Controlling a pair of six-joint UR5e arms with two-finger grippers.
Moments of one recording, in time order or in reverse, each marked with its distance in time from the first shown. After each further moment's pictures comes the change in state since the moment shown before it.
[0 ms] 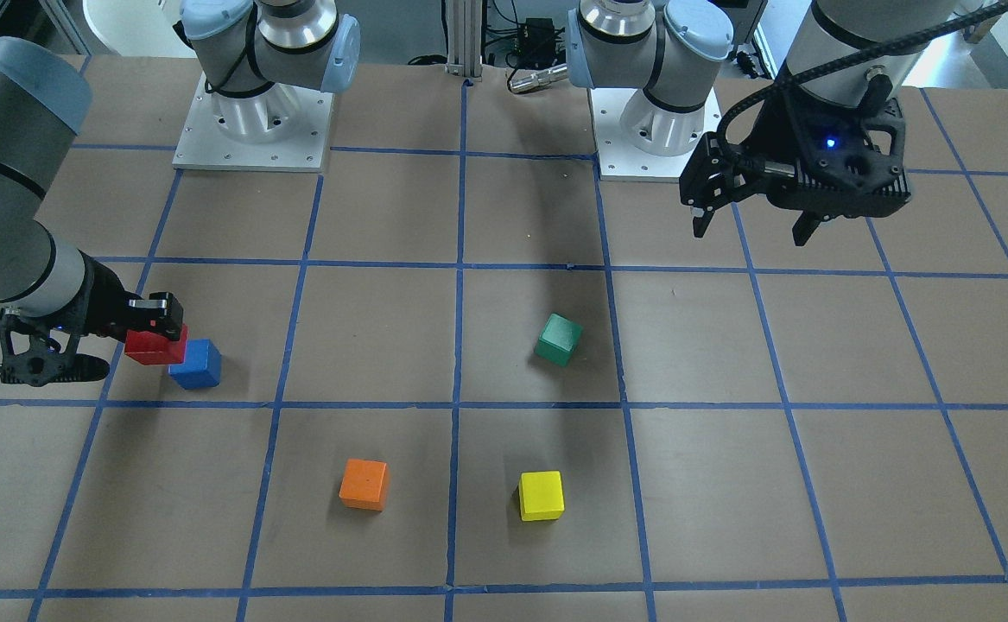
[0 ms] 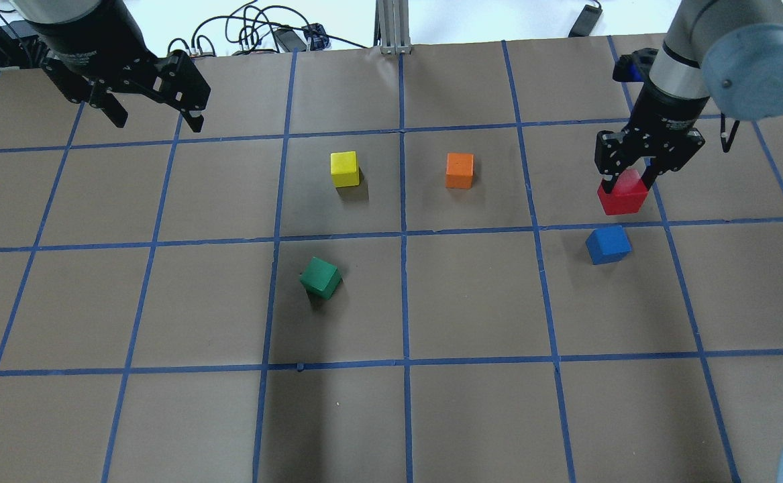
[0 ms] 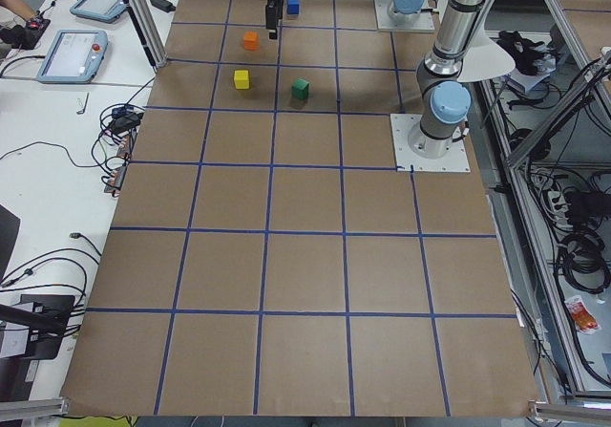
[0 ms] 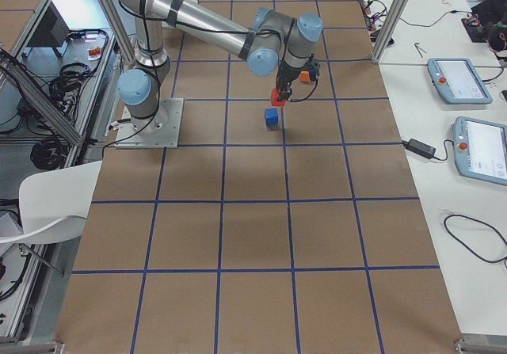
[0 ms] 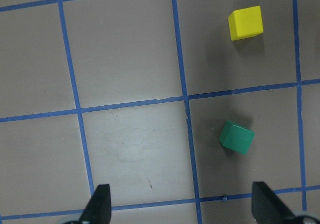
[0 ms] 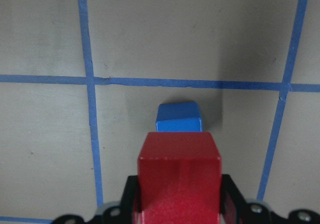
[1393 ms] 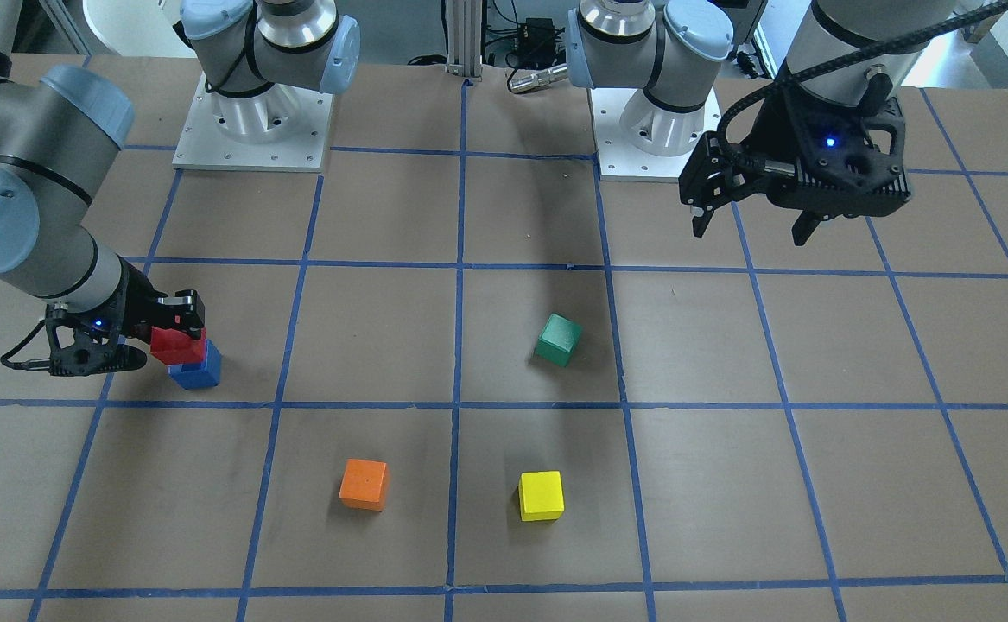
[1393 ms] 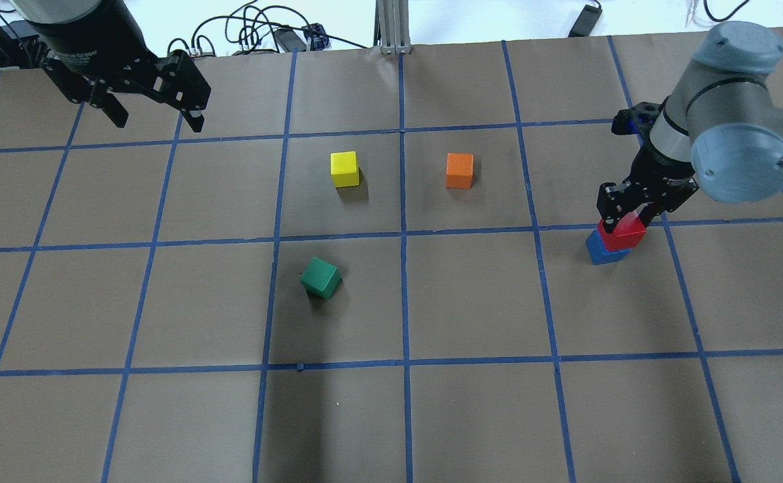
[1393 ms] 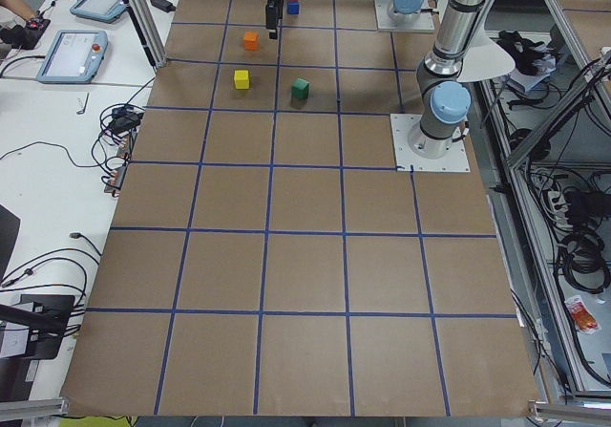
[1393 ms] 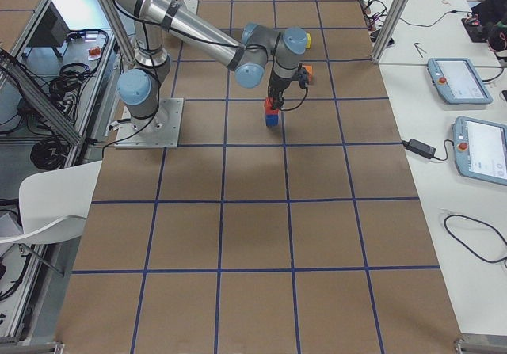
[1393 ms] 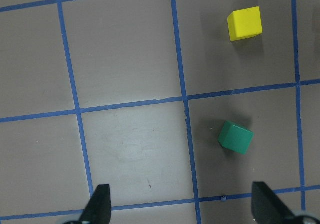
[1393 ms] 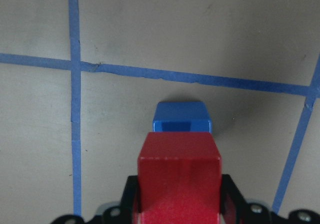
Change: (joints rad) left arm 0.000 0.001 0.000 0.000 -0.002 0.000; right arm -0.003 -0.011 0.124 -0.139 0.004 -0.057
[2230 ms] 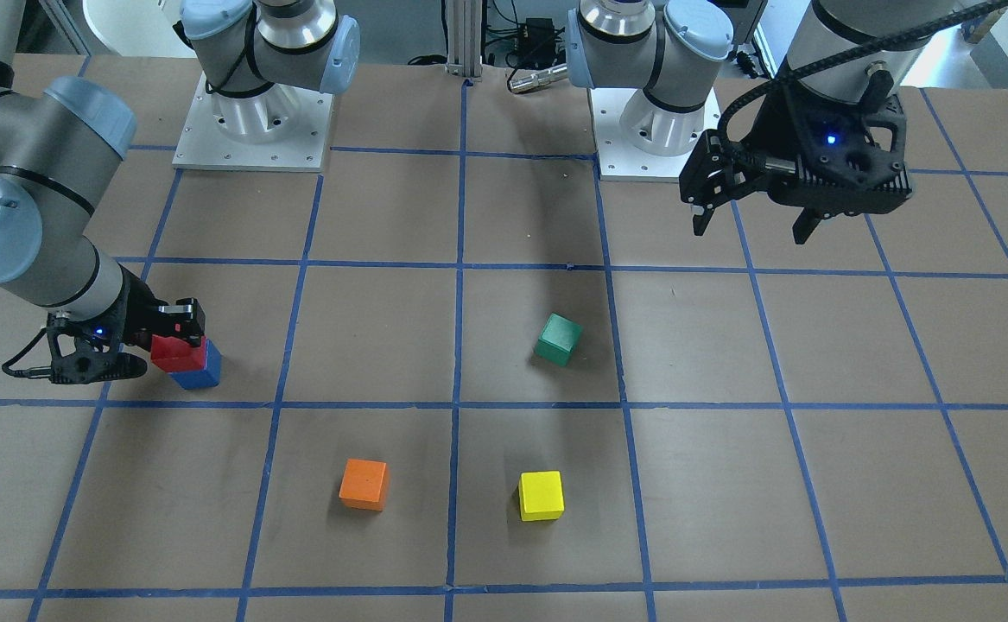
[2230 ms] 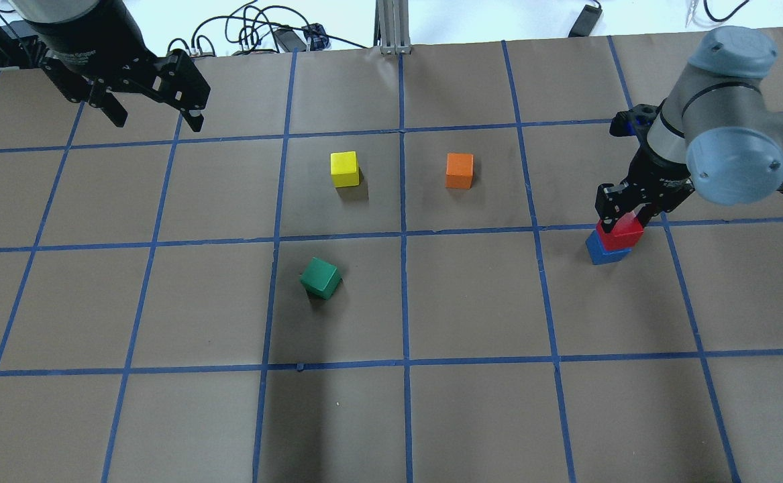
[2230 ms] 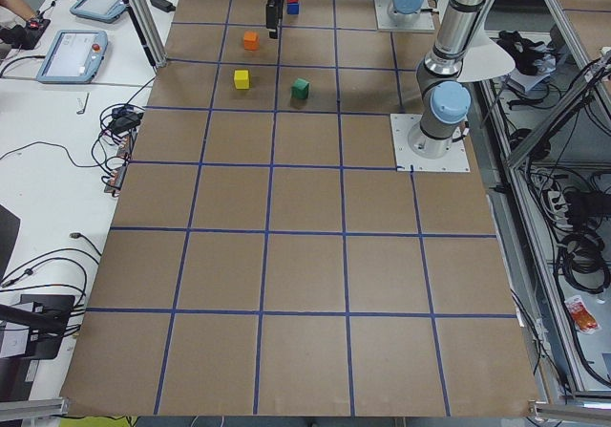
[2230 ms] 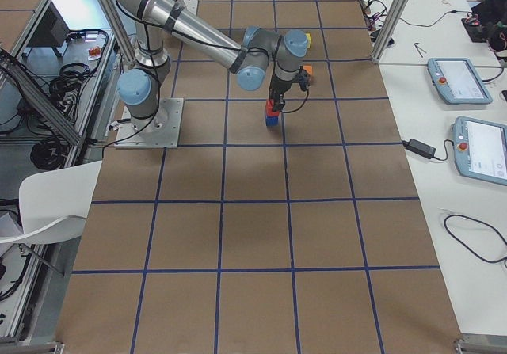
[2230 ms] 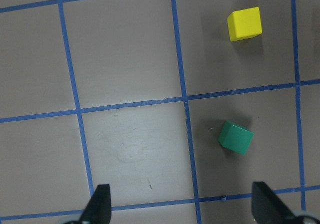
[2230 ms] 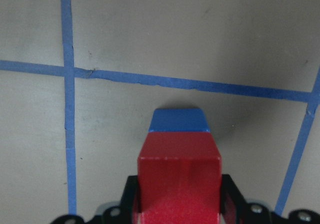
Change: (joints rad) left arm 0.000 0.003 0.000 0.000 0.000 0.000; right arm -0.001 0.019 0.005 -0.019 -0.002 0.002
